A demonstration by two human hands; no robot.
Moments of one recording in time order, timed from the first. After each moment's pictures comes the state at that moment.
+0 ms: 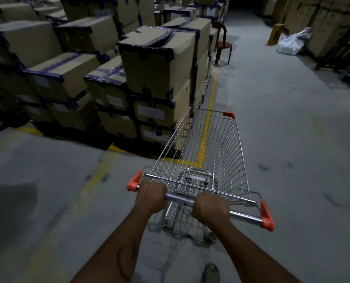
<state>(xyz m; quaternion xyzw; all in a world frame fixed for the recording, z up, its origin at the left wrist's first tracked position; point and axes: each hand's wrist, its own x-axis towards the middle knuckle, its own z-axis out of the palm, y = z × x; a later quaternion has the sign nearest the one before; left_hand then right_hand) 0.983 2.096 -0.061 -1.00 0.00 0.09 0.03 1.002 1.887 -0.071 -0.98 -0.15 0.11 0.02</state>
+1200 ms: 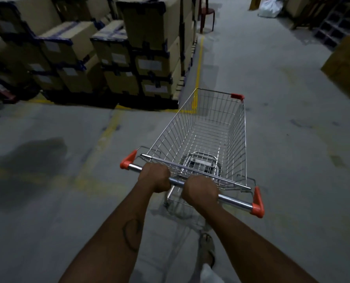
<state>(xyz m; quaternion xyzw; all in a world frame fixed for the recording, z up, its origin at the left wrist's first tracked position) 0.412 2.041 -0.068 -0.98 0.10 0.15 0.09 0.381 1.871 -0.062 -0.99 -0.10 0.13 0.05</state>
